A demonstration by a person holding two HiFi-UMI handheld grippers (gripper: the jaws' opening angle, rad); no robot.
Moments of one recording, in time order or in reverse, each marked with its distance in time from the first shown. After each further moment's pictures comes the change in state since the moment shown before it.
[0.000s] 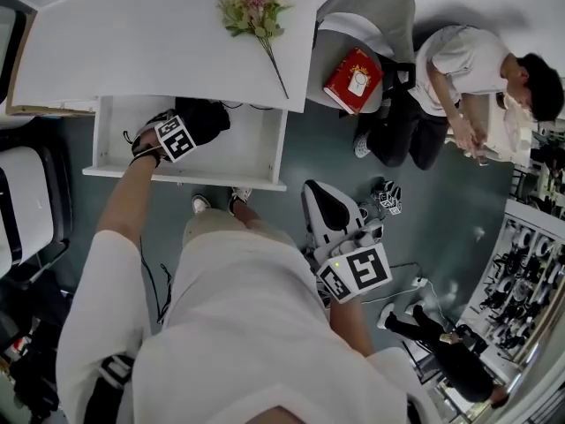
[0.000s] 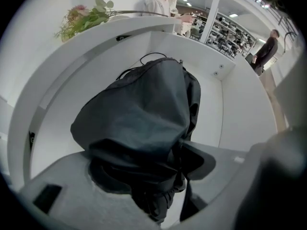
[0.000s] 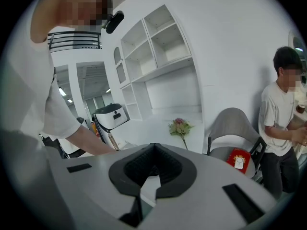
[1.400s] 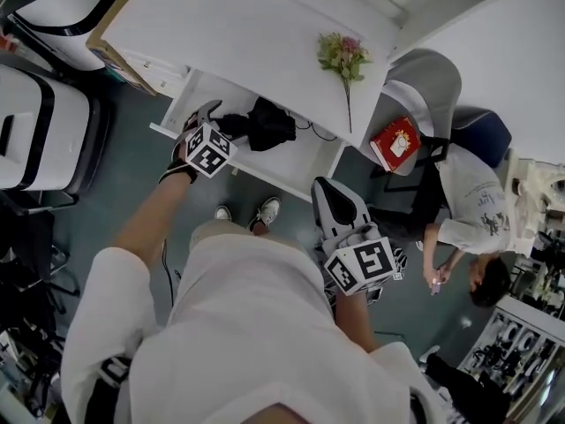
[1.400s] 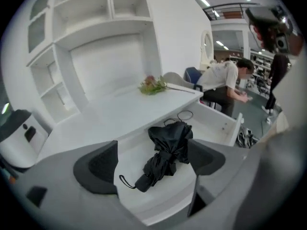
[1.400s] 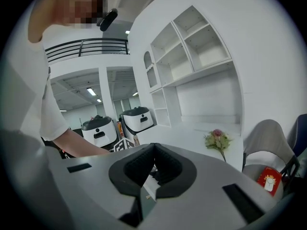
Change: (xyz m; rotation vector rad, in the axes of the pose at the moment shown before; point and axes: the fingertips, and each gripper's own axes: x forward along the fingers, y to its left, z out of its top) left arm -0.188 -0.001 -0.030 -0.401 -0.520 0.408; right arm 0.025 0.124 0.018 -0.150 -0.074 0.291
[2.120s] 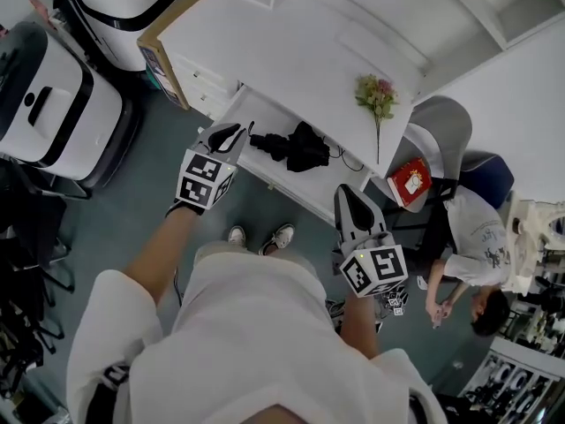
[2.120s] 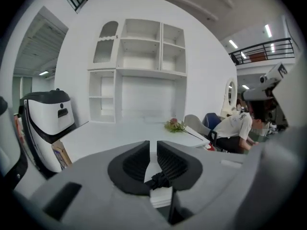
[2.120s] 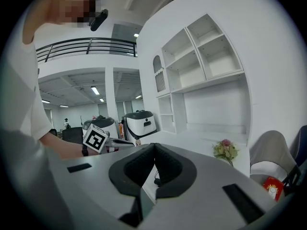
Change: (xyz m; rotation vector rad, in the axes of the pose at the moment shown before) left arm -0.200 0.053 0.009 -0.373 -0.409 0.187; right arm 0.019 0.069 0.019 -0.080 -0.066 -0.004
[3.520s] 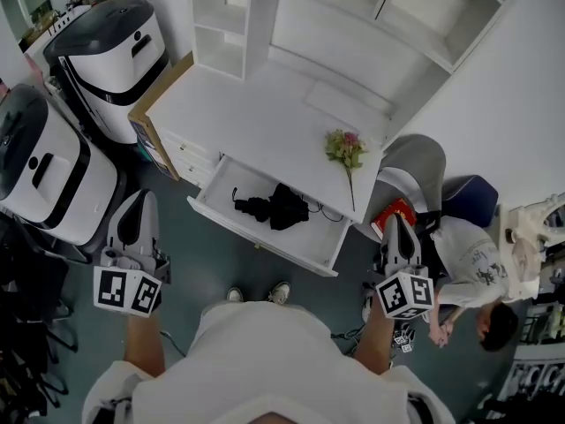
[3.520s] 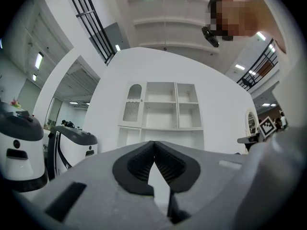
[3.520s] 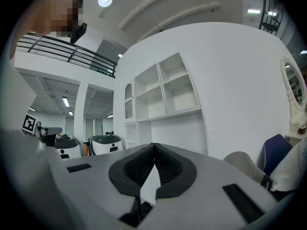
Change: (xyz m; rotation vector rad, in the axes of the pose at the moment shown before) left arm -0.212 0.024 0.165 -0.058 -0.546 0.281; right arm -0.094 -0.131 0.094 0.029 -0.303 -0.361
